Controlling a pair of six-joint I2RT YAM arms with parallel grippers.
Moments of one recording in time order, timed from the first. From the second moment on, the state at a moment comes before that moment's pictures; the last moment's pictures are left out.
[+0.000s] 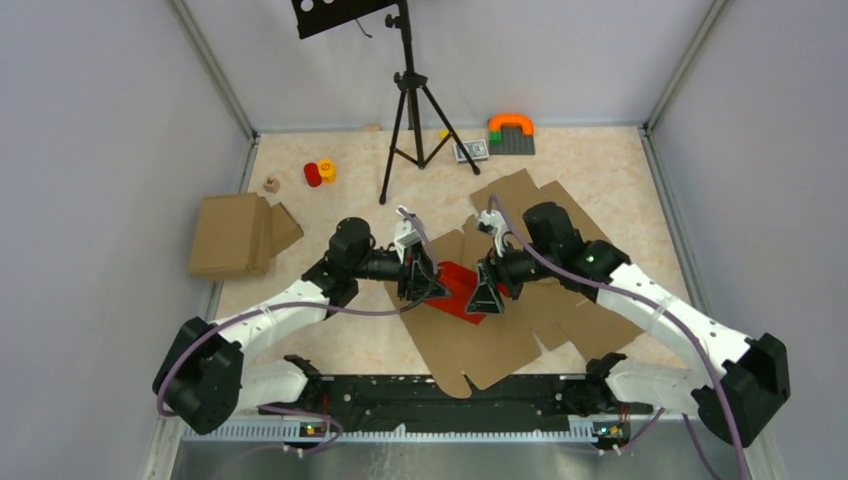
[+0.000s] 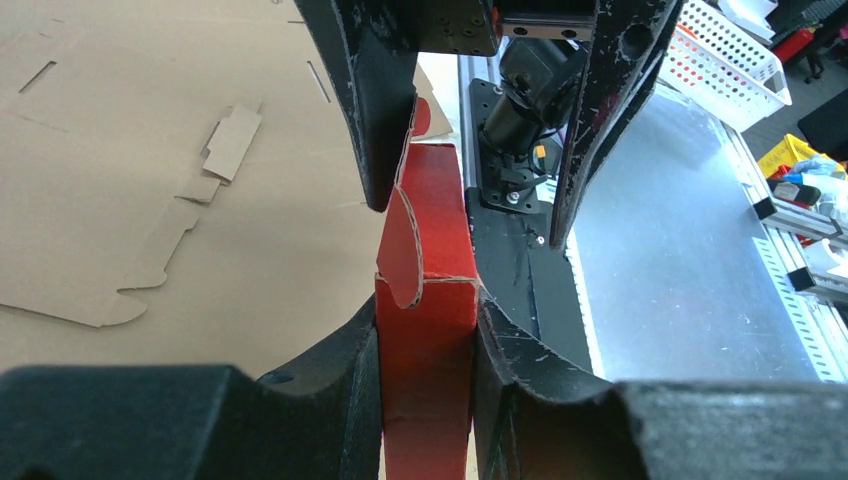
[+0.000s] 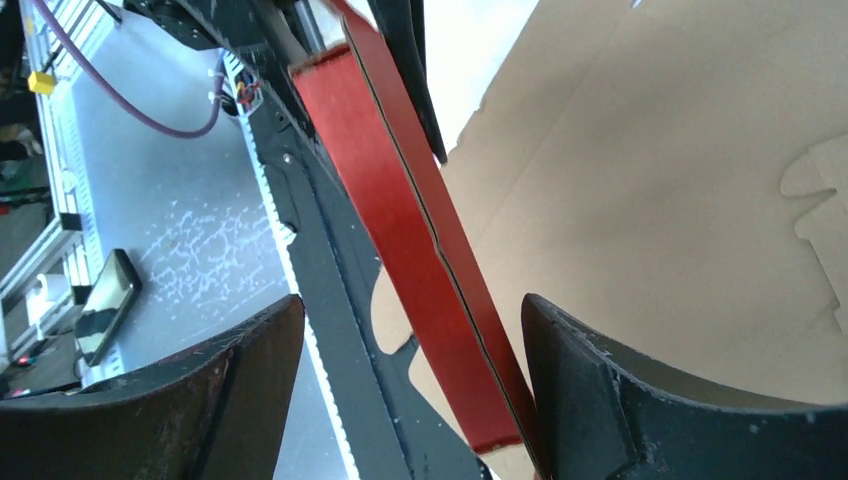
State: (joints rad) left arm -0.61 1.21 0.60 0.41 1.02 -0.23; right arm 0.68 1.13 0.92 -0.54 -0.69 0.09
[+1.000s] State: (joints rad) left arm -0.58 1.06 0.51 0.55 0.82 -0.39; right arm 0.69 0.82 0.65 -0.17 -0.57 0.22
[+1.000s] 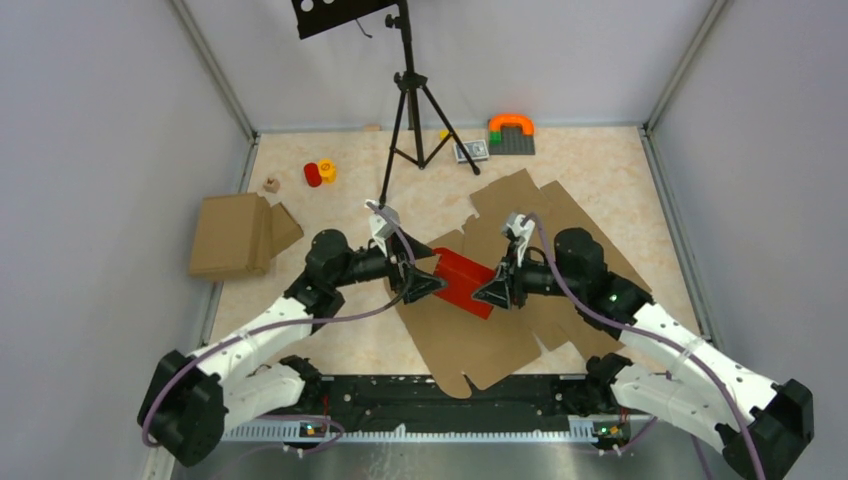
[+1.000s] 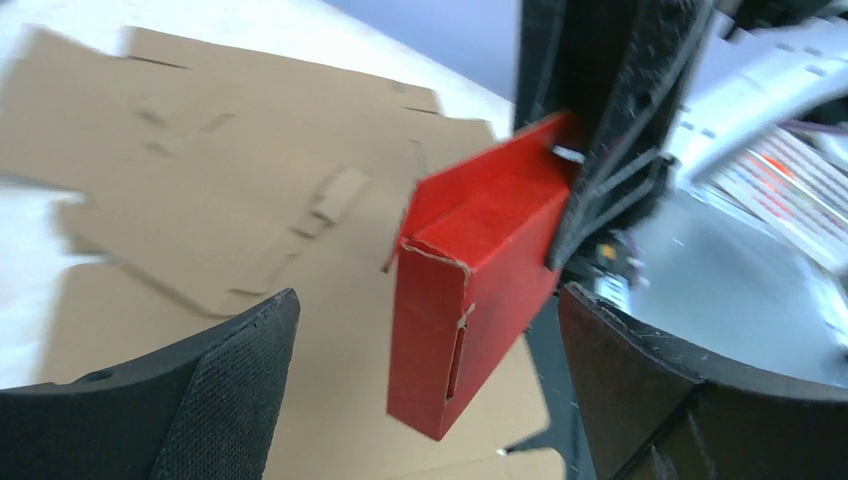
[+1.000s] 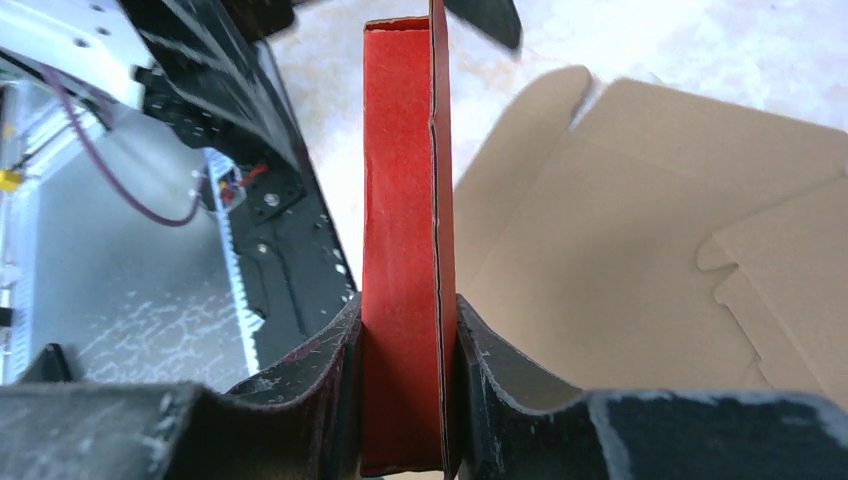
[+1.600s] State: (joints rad) left arm -0.56 0.93 0.48 0.20 0.22 -0.31; right arm 0.89 1.03 0.52 -0.01 -0.28 0.05
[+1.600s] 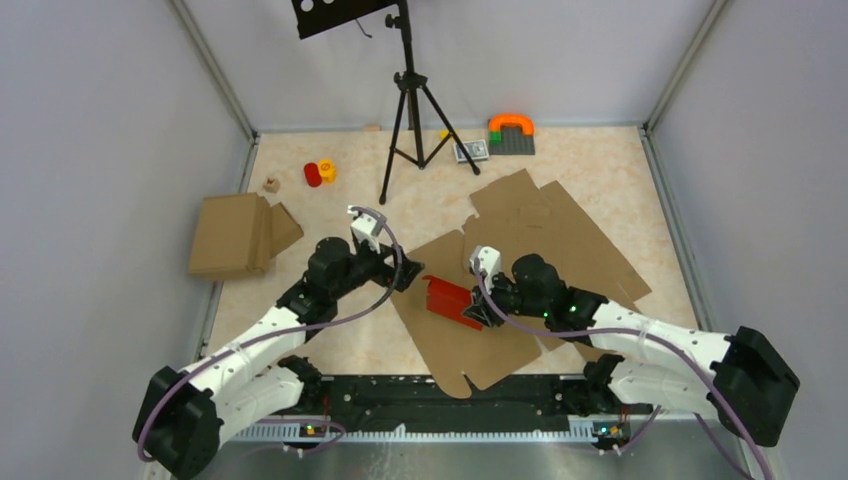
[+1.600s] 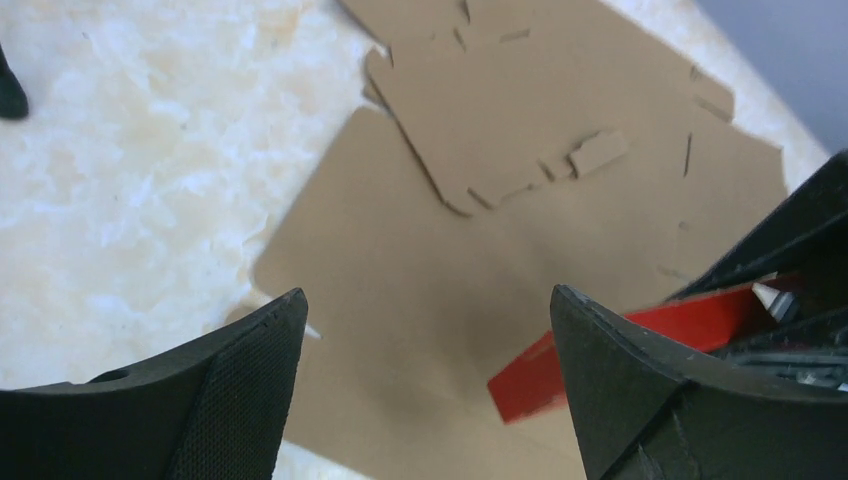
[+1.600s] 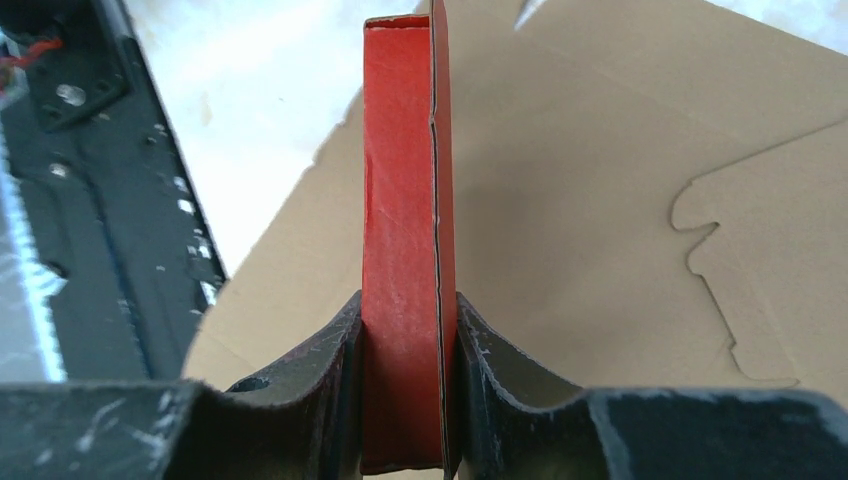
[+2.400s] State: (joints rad) left arm -0.58 1.07 0.44 0.22 0.47 -0.15; right arm 0.89 1.16 0.38 0.25 -0.24 -0.17
